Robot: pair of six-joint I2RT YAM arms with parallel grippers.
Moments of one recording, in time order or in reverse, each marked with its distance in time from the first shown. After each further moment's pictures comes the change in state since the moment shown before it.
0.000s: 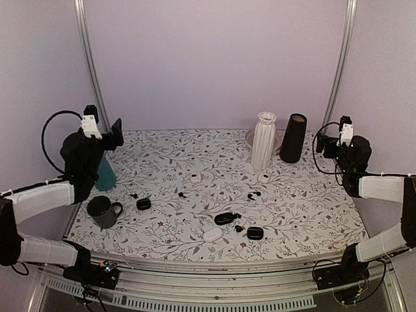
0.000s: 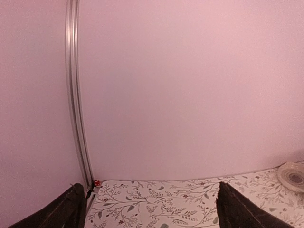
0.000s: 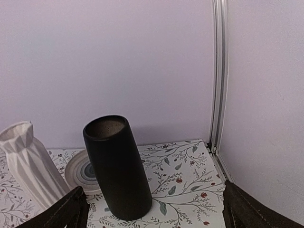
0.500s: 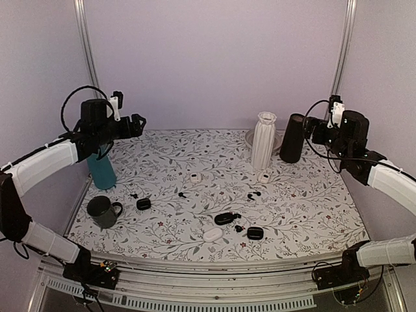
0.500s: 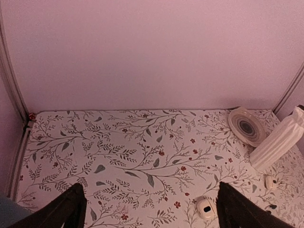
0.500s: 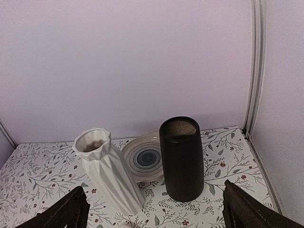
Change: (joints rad) left arm -0.038 0.171 0.532 -0.827 0.248 -0.277; right arm 0.292 -0.174 0.333 -0.638 0.158 0.131
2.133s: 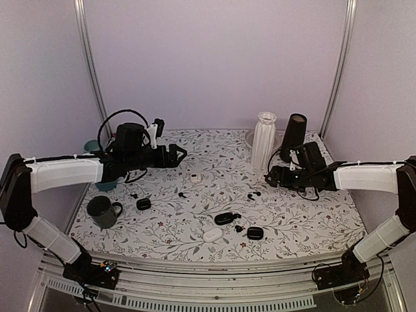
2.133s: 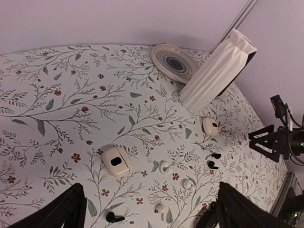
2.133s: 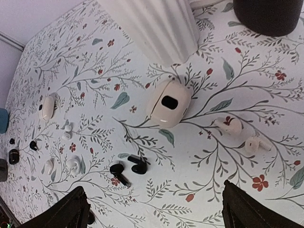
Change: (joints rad) left arm -0.285 0.122 -0.134 0.115 0.138 -0.182; right arm 0.150 0.297 -0.090 -0.223 -0.251 0.334
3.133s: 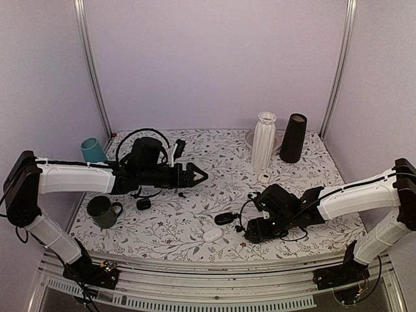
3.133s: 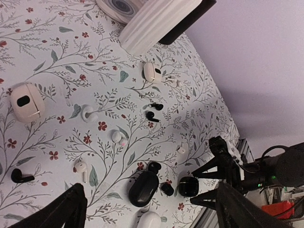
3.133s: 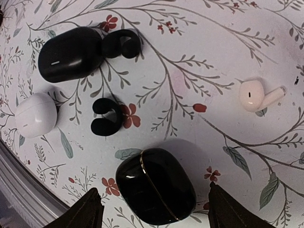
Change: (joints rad) left arm -0.170 0.079 -0.049 0.047 0.210 -0.236; right arm 0.554 0.045 -0.061 -0.232 0.045 0.240
